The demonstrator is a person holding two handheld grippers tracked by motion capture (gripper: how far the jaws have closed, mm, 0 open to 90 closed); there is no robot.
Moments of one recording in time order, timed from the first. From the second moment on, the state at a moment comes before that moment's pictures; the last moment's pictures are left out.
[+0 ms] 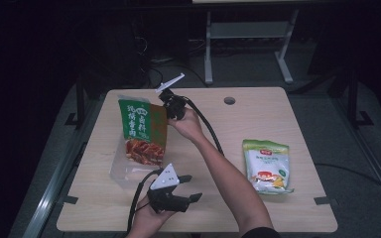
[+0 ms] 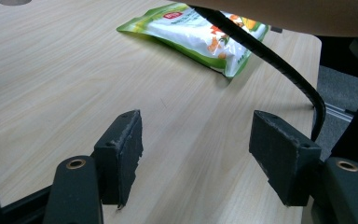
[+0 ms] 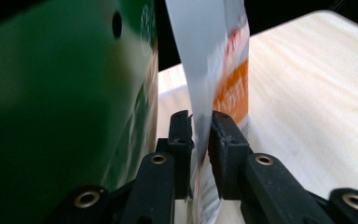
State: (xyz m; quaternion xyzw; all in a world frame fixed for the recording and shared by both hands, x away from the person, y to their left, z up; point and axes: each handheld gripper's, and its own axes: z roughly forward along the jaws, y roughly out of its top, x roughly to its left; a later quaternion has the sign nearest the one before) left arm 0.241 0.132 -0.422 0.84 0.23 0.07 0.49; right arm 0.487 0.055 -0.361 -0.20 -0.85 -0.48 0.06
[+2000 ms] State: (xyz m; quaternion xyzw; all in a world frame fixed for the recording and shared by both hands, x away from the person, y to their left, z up) left arm 0.250 0.127 -0.421 0.84 0.25 0.08 0.48; right arm 0.446 -0.054 -0.357 -0.25 -0.86 -0.44 0.02
